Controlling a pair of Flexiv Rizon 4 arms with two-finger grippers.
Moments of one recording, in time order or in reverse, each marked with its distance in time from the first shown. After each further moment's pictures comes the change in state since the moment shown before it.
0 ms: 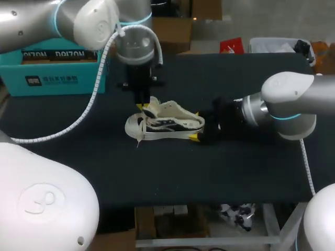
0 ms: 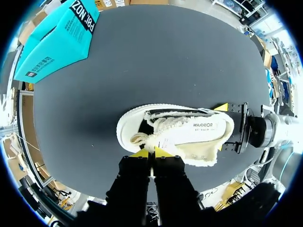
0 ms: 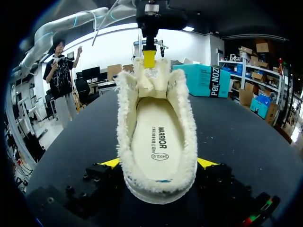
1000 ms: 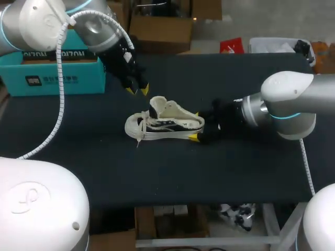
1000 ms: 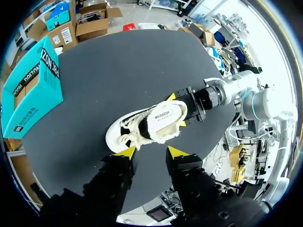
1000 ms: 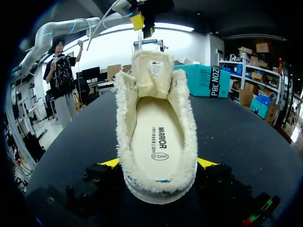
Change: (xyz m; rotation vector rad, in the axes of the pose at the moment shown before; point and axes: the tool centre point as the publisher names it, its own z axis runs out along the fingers) left arm 0.010 0.013 -0.087 0.134 0.301 0.458; right arm 0.000 0.000 0.000 -0.002 -0.002 -0.001
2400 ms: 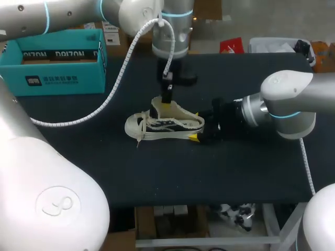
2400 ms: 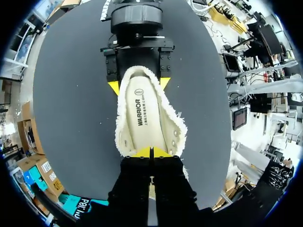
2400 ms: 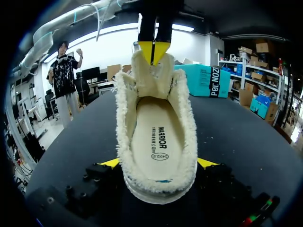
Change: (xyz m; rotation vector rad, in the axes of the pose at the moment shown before) left arm 0.021 -0.037 0.110 -0.482 -0.094 1.267; right arm 0.000 0.000 0.000 0.001 0.001 0.000
